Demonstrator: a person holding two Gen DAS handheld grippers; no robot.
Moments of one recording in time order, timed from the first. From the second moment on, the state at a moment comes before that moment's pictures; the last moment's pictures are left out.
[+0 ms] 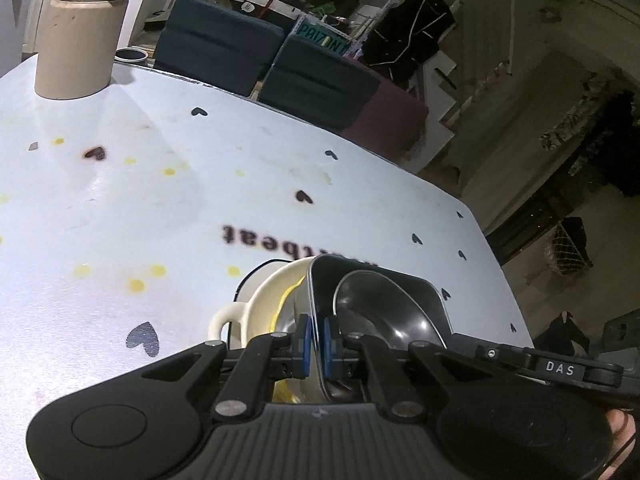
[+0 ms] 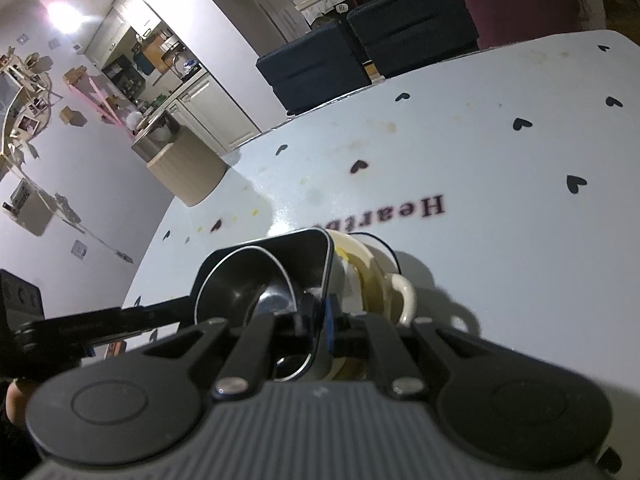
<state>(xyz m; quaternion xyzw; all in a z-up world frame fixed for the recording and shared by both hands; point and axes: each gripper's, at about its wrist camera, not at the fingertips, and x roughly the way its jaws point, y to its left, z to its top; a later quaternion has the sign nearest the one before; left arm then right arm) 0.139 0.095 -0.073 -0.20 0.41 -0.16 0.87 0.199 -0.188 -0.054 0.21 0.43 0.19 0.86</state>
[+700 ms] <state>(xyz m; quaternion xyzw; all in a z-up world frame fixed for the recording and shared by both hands) 0.142 0.088 -0.079 -0.19 0.42 -0.15 0.87 0.205 -0.178 -0.060 0.20 0.45 0.17 0.86</state>
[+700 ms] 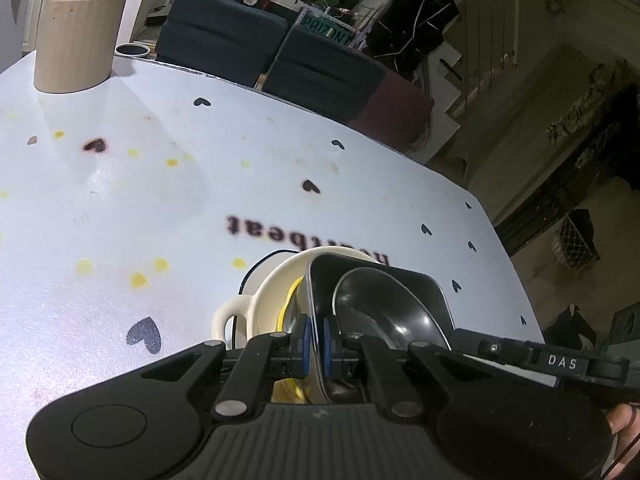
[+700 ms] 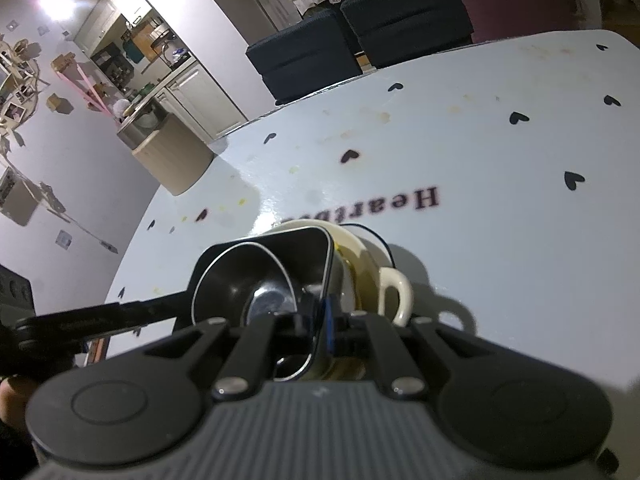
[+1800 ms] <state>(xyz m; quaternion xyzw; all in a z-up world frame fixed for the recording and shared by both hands) 0.128 0.090 -0.038 -0.17 0.38 -0.13 0.90 0.193 -0.179 -0.035 0.13 0.39 0.12 0.90</state>
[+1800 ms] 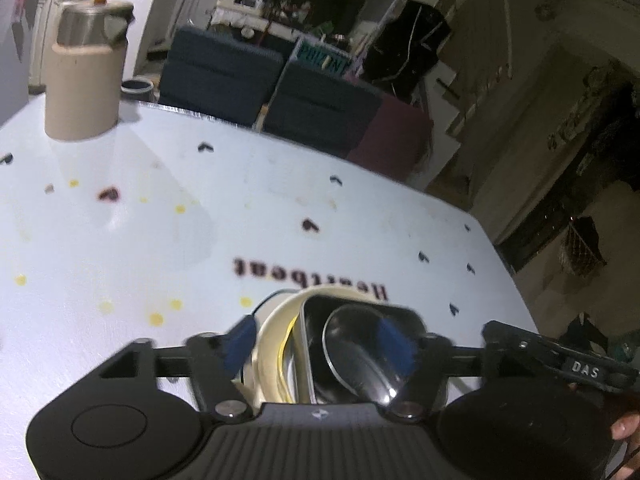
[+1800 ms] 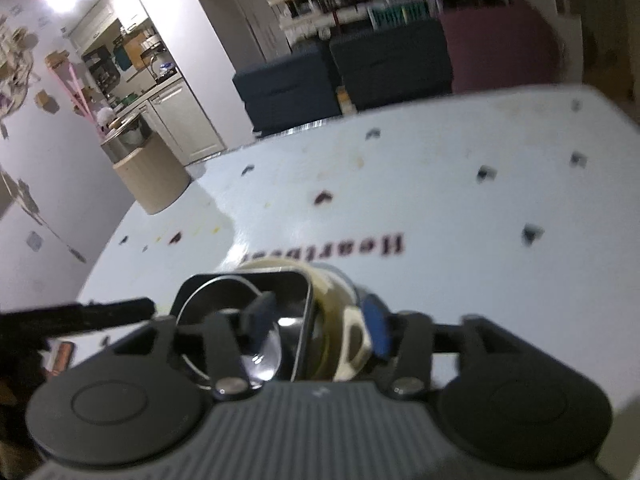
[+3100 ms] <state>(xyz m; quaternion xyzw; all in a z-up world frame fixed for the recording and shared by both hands) -0.049 0.070 0.020 0.01 0.24 -0.02 0.97 0.025 -0.169 0.014 0.03 0.19 -0.01 0.98</state>
